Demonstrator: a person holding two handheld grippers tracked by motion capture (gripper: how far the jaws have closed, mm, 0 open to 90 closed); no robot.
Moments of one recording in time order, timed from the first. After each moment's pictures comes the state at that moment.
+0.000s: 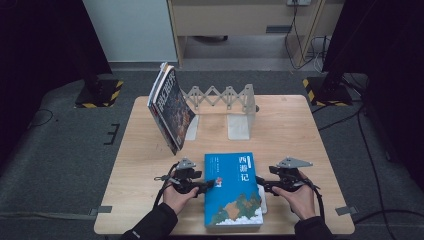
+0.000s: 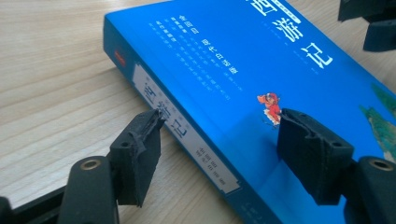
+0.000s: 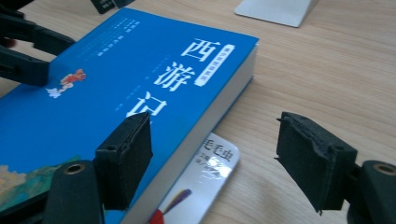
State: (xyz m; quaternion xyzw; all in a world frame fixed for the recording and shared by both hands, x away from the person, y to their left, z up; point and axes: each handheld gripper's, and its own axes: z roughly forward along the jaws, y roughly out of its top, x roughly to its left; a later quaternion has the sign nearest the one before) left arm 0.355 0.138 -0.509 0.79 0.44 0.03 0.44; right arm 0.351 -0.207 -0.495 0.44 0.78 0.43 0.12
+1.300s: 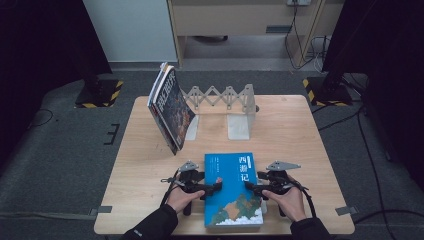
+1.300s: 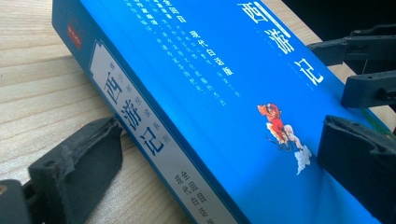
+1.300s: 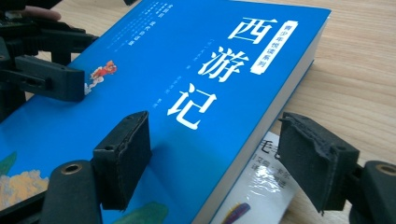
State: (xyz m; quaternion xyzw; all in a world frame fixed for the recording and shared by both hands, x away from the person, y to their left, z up) left arm 0.361 0.127 -0.542 0.74 0.45 -0.01 0.50; right arm 0.350 -0.181 -0.513 0.44 0.78 0.45 0.06
